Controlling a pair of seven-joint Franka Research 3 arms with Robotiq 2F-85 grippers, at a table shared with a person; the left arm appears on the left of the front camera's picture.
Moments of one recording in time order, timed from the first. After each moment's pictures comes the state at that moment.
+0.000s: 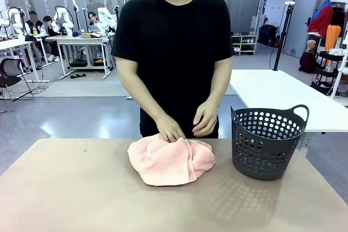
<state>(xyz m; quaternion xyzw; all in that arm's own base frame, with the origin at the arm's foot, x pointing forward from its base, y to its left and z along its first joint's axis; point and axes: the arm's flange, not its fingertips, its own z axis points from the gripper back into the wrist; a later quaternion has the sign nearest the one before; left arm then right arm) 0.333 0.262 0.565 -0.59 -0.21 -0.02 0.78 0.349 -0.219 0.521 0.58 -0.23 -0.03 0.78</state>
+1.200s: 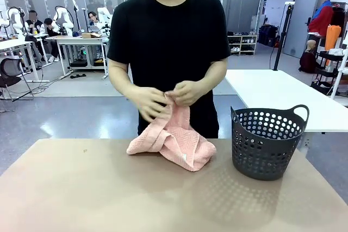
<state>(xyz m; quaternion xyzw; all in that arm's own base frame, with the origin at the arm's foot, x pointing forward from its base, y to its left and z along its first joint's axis) 0.333 0.262 0.565 -0.59 -0.21 -0.02 0.78 0.349 -0.219 0.521 0.58 -0.23 -0.03 0.78</state>
